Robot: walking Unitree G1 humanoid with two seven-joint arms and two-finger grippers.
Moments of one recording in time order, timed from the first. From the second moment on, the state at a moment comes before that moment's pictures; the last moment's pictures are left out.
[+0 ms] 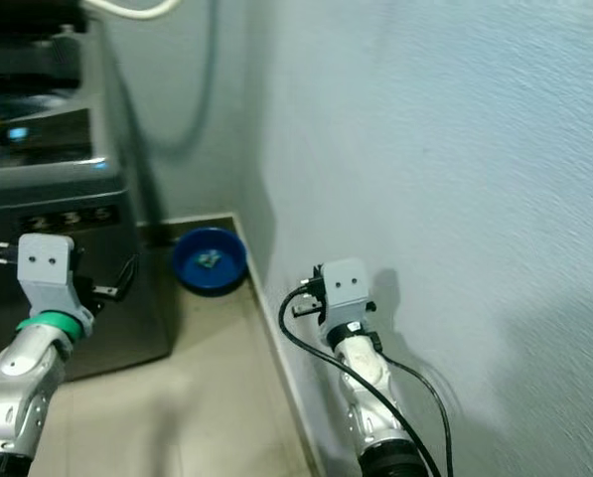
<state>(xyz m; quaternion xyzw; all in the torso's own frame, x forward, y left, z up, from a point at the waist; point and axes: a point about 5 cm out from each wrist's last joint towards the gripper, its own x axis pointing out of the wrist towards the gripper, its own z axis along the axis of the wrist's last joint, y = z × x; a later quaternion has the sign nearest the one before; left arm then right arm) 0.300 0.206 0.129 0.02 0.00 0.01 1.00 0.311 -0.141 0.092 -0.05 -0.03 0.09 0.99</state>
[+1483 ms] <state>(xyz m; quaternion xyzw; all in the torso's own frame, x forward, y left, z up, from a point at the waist) 0.311 0.143 0.244 0.02 -0.16 -0.10 0.98 0.327 -0.128 0.184 -0.02 -0.18 0.09 0.98</state>
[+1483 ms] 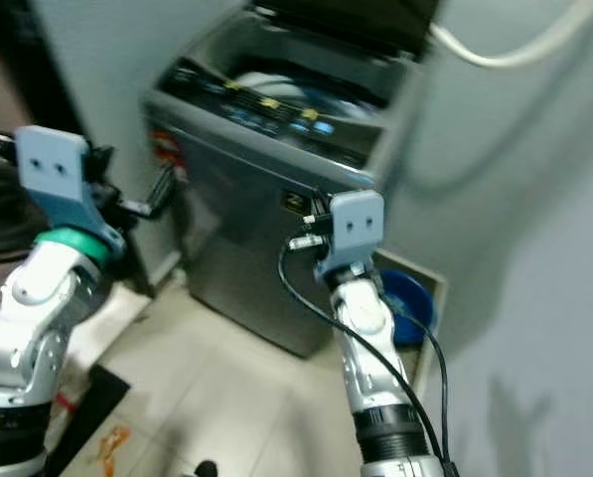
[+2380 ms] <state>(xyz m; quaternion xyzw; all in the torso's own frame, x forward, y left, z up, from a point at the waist) 0.313 0.155 0.240 0.03 -0.15 -0.07 0.99 0.325 -0.124 0.172 -0.02 -0.16 0.10 0.98</state>
